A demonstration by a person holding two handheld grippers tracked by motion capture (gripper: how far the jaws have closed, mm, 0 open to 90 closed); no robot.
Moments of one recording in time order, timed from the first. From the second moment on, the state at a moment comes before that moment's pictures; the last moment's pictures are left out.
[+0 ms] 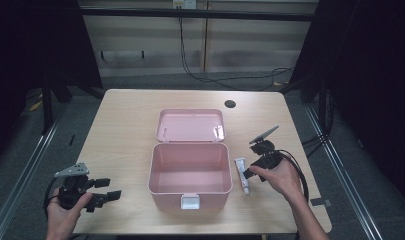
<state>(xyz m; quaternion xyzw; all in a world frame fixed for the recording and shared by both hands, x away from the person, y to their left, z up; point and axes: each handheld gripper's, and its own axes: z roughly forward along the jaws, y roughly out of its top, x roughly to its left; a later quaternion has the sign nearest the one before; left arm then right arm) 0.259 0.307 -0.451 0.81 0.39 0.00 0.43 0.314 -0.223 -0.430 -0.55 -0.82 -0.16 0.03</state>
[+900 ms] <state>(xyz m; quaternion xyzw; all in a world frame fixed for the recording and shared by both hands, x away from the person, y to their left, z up) 0.259 0.307 -0.451 0.81 0.39 0.00 0.43 0.340 -0.198 -0.449 -0.58 -0.81 -0.07 0.08</state>
